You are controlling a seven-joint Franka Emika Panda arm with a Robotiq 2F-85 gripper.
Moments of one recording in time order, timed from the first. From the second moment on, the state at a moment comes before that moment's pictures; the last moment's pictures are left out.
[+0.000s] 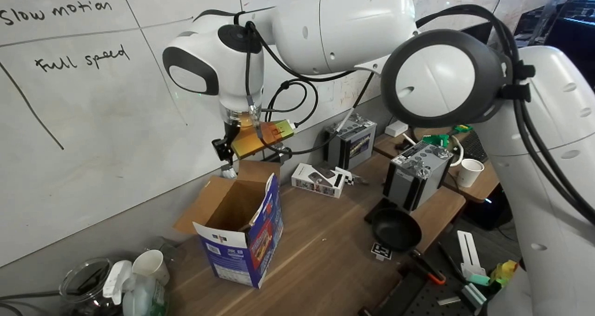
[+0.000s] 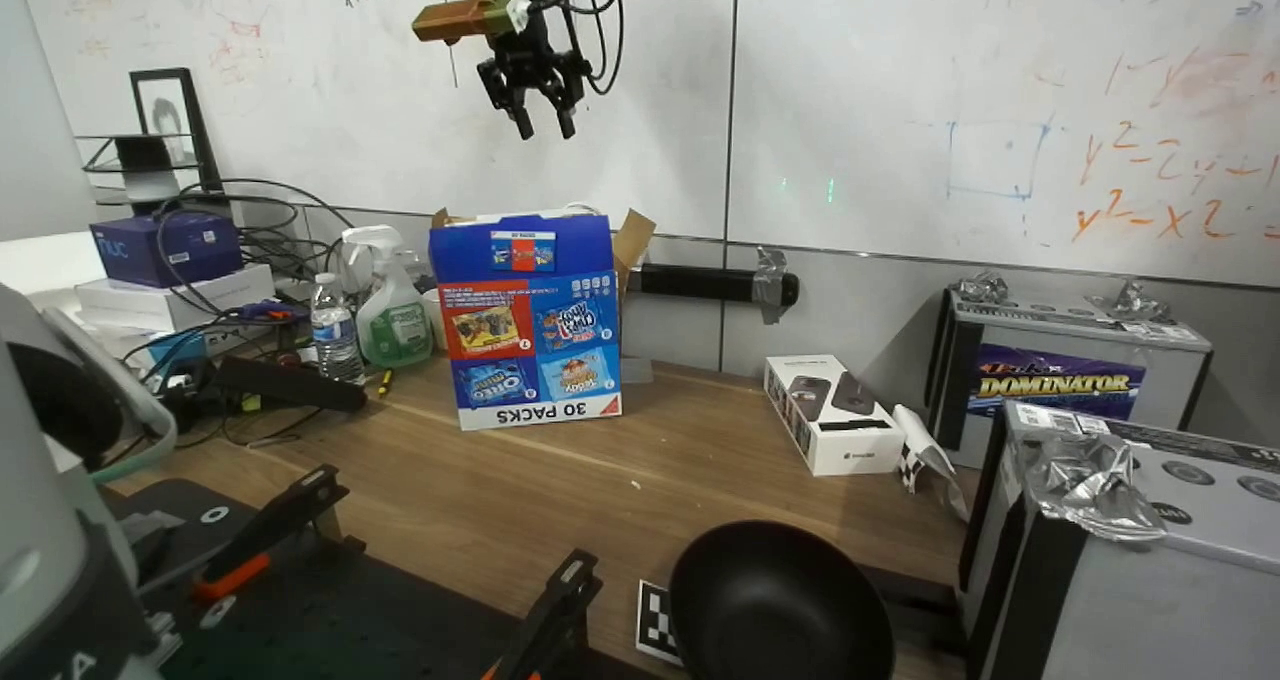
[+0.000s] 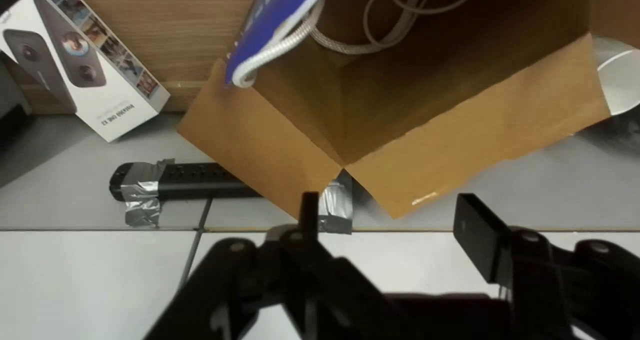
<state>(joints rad) 0.08 0.69 0.54 -1.17 2.52 4.22 -2.46</state>
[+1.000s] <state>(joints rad) 0.00 0.47 0.47 -1.62 2.52 4.21 -2.34</state>
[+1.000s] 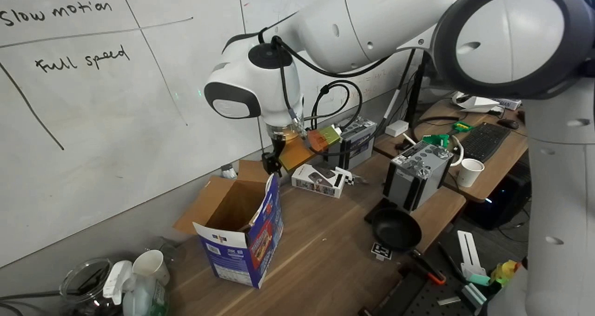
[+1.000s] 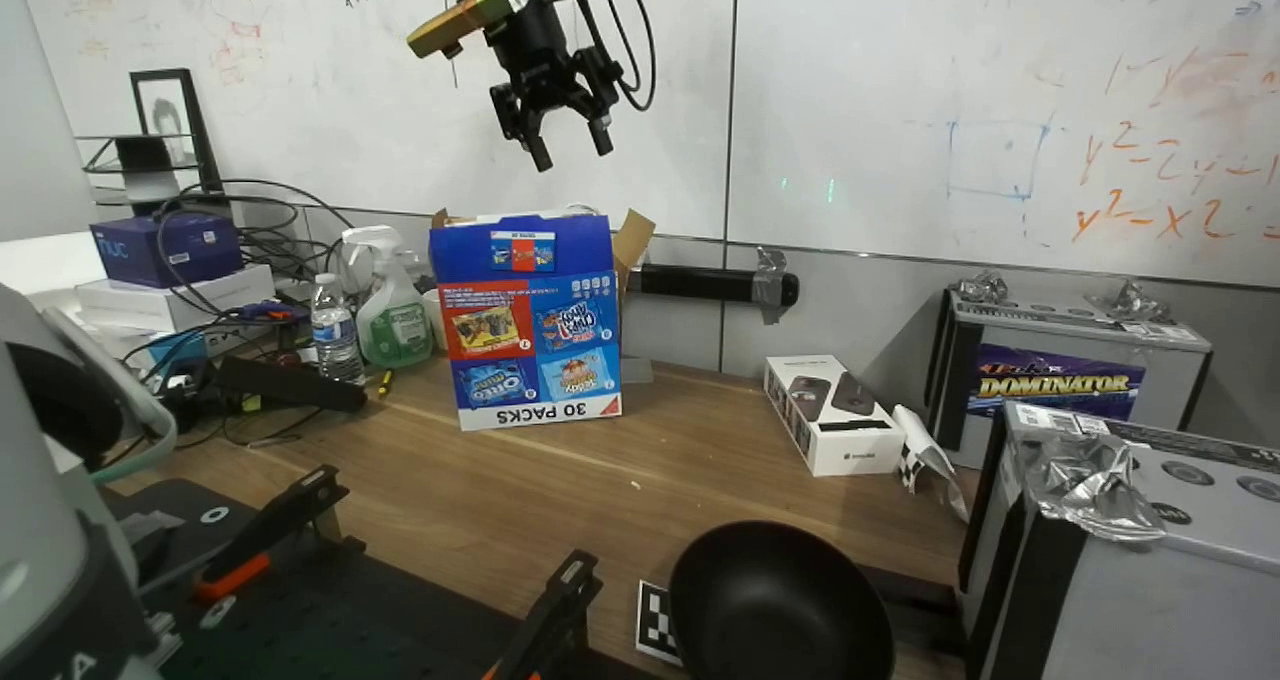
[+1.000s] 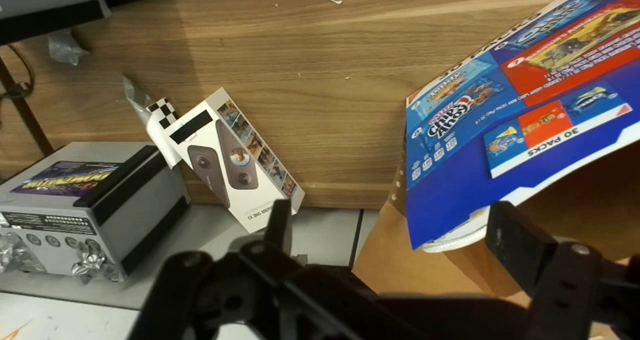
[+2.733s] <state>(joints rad) -0.19 0.74 0.59 -1.34 2.52 4.21 -2.34</state>
